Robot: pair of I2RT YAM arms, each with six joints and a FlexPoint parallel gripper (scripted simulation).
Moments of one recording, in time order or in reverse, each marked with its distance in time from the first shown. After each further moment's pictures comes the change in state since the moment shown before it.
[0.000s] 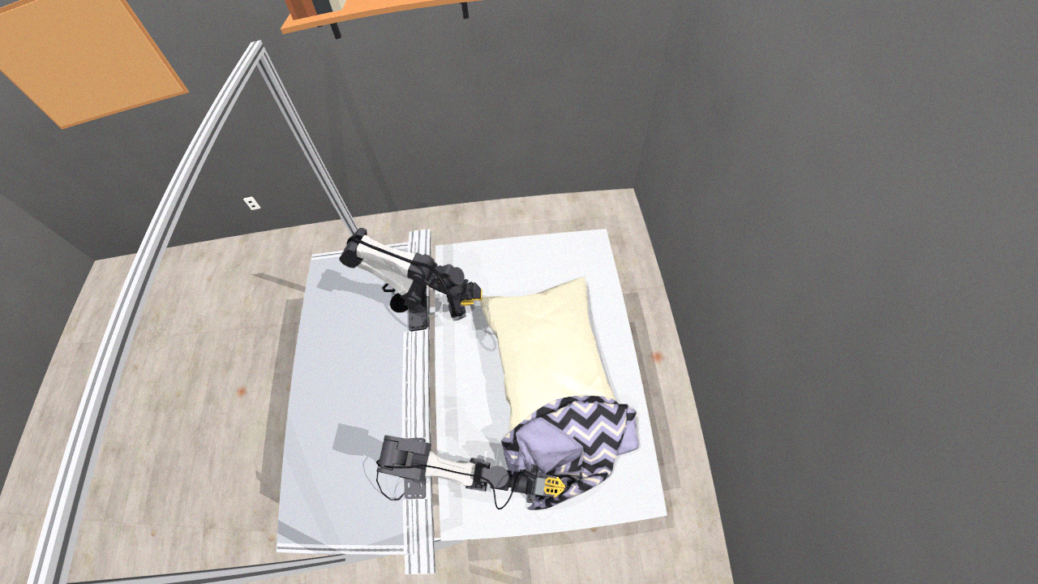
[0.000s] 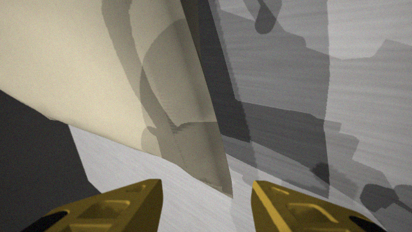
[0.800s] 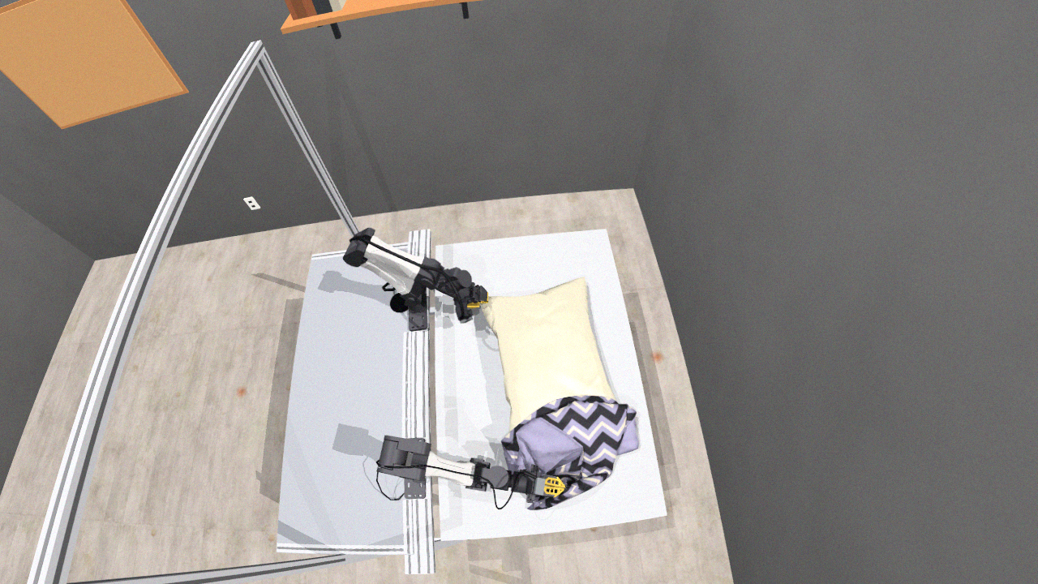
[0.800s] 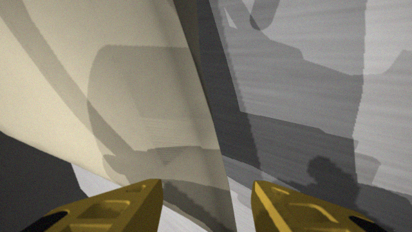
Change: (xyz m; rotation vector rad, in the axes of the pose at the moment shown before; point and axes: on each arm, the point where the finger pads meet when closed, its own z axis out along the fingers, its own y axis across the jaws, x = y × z) left arm 0.001 0.000 0.030 0.005 0.001 -0.004; right arm 0.000 0.000 0.000 0.000 0.000 0.000
